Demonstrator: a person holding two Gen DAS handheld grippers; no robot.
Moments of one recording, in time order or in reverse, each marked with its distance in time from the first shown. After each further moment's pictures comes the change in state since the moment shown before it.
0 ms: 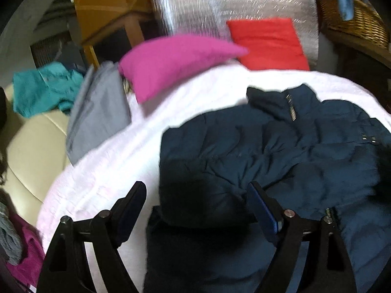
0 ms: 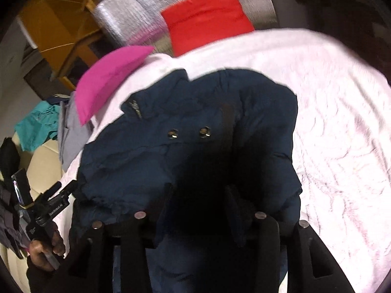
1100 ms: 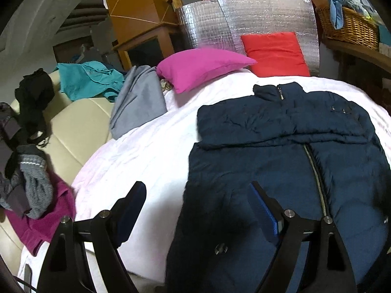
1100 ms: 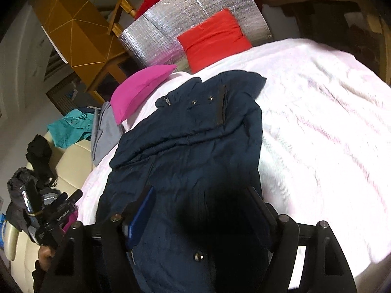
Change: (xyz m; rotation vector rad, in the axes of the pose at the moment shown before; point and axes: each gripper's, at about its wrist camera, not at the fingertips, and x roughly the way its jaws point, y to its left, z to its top) left arm -0.131 0.026 -0.105 -0.049 -0.044 0.098; right arm -0.123 -0.026 -0.134 0.050 -0.118 0.119
